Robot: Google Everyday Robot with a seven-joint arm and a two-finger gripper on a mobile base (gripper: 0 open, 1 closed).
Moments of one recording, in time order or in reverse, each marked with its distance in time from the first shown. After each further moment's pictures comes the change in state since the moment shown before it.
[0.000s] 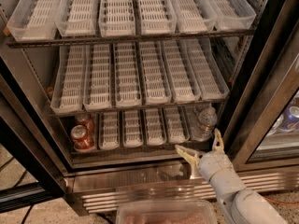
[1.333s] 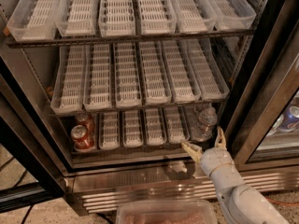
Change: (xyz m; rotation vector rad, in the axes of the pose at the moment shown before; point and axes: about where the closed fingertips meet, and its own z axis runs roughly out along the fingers) arm 0.012 -0.022 0.013 0.074 0.023 -0.019
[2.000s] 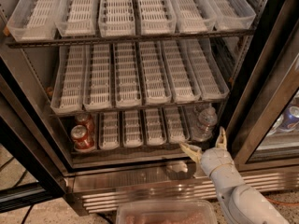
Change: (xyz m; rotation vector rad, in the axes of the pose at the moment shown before) arm 0.000 0.000 0.001 0.001 0.001 0.001
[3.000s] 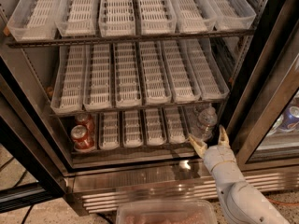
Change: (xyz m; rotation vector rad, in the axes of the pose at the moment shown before) arm 0.008 -0.026 0.011 0.092 0.008 0.004
